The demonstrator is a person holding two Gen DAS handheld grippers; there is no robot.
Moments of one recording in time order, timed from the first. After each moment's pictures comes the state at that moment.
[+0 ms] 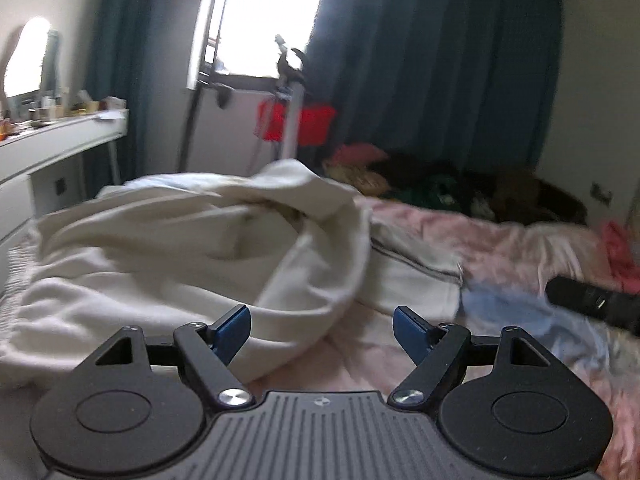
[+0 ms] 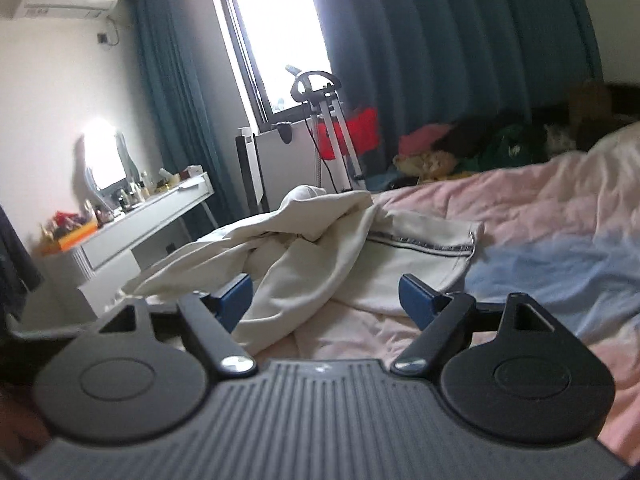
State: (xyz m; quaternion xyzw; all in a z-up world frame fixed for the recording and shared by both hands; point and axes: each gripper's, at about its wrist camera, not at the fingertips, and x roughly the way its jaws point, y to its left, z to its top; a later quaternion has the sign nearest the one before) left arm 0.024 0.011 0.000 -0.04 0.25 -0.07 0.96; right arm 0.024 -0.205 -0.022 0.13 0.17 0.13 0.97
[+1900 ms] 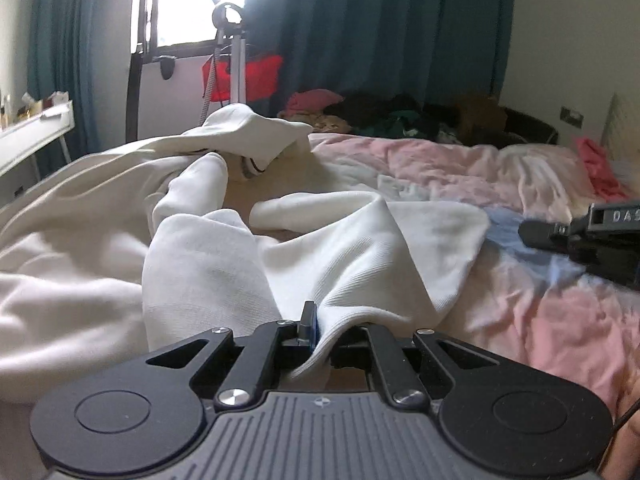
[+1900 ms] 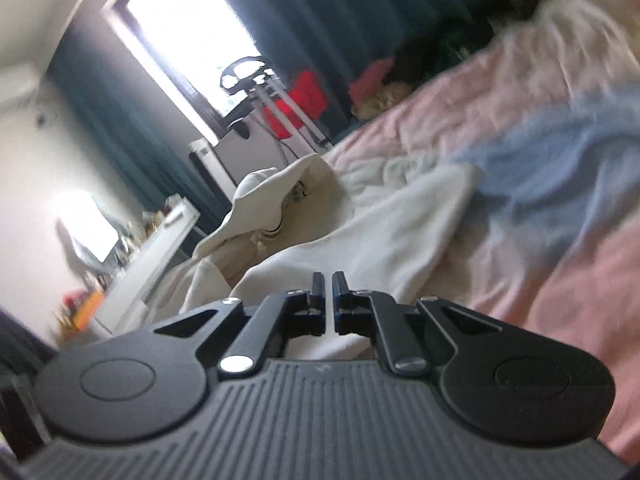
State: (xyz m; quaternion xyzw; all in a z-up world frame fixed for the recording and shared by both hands) left arm 0.044 0.006 -0.055 0.01 0.30 -0.11 0.95; right arm 0.058 -0.272 -0.087 0.34 0.24 0.10 0.90
